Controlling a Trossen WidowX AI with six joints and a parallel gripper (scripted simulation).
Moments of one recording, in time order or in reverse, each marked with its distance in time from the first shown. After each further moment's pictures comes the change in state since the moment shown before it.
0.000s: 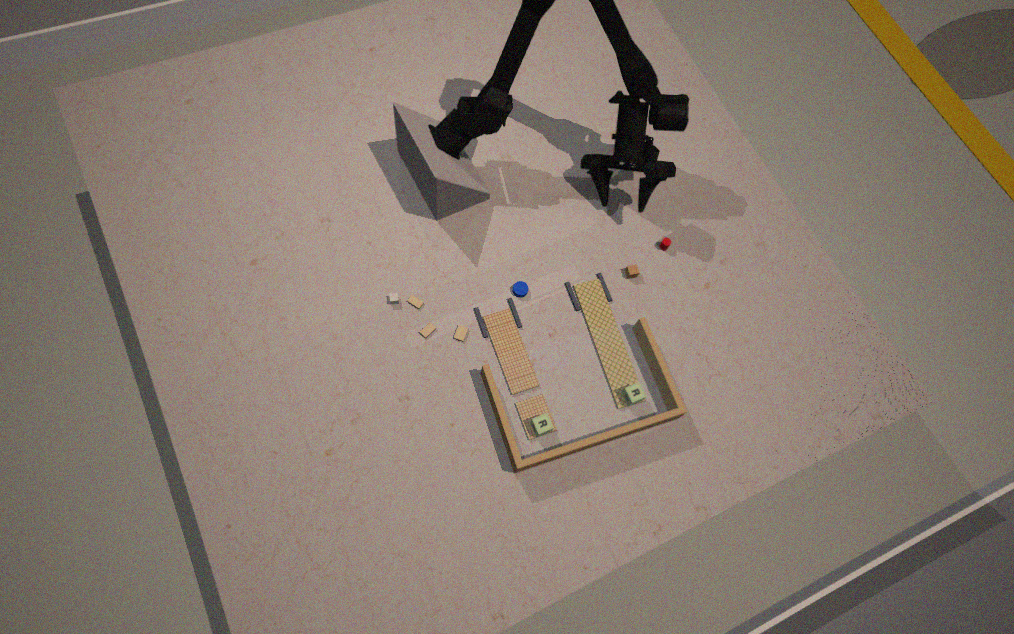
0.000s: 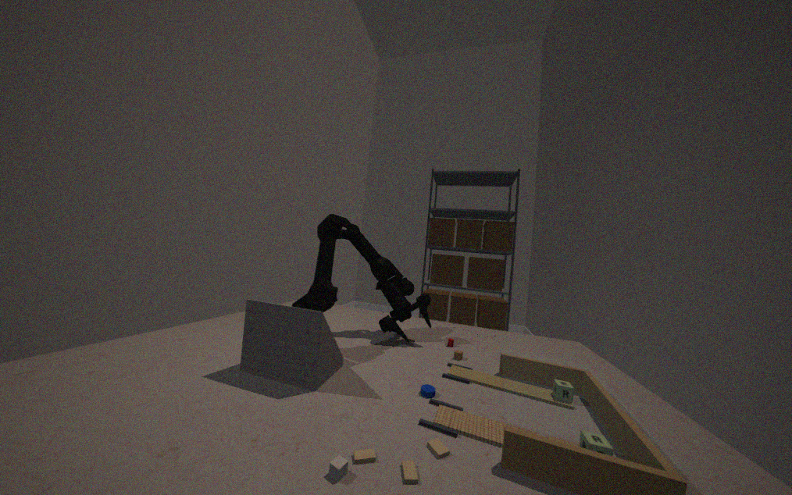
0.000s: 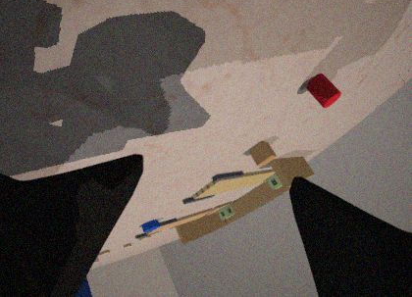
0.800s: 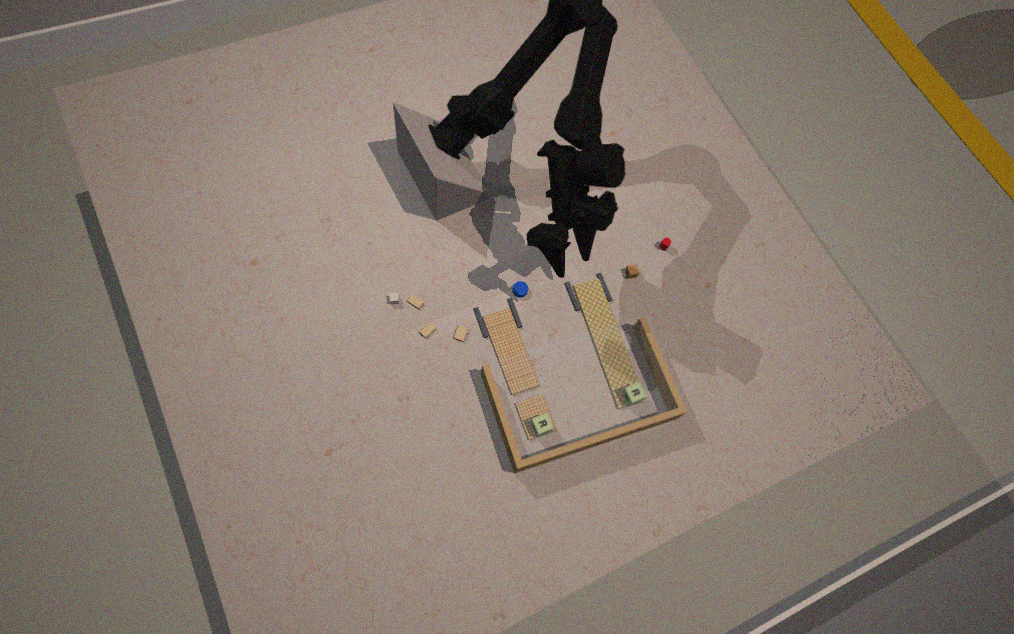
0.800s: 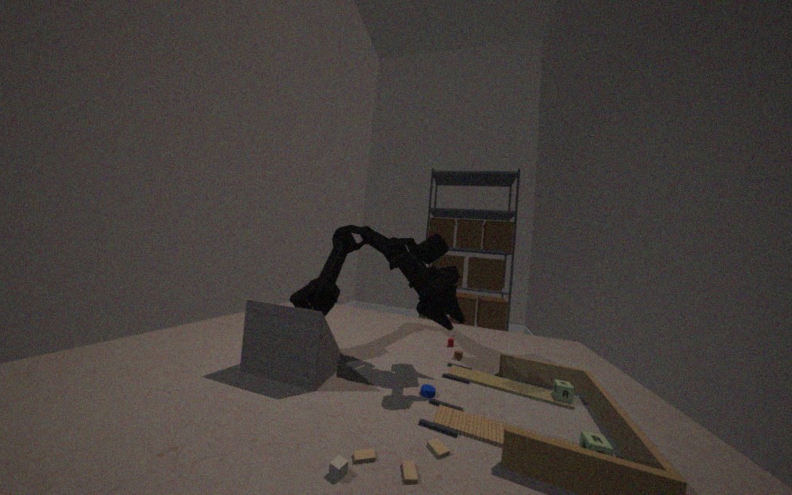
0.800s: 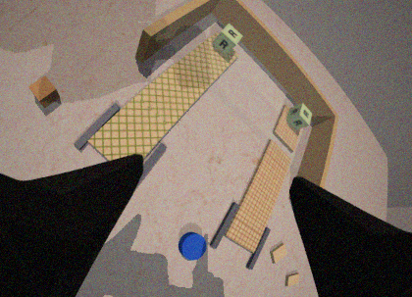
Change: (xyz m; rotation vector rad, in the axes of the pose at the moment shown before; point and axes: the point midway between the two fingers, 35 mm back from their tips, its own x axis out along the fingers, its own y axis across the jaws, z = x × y) arm 0.082 -0.042 -0.230 1.487 -0.182 0.091
